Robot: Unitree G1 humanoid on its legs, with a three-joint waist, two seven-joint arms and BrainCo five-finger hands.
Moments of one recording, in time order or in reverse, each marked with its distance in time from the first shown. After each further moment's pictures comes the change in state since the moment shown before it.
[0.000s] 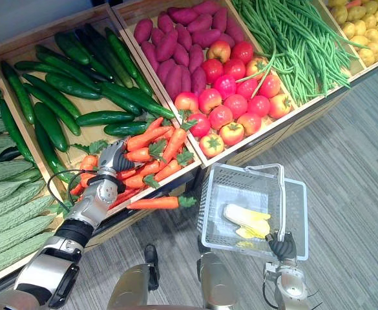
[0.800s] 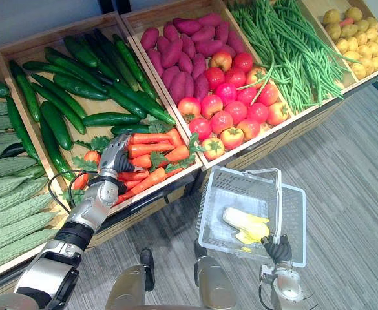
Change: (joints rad) left arm -0.144 -0.067 -0.176 0.339 0.067 -0.073 -0.095; right arm -0.015 -0.025 0.006 0.000 0.000 0.015 0.000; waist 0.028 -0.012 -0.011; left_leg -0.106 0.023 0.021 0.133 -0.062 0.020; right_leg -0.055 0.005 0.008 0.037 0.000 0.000
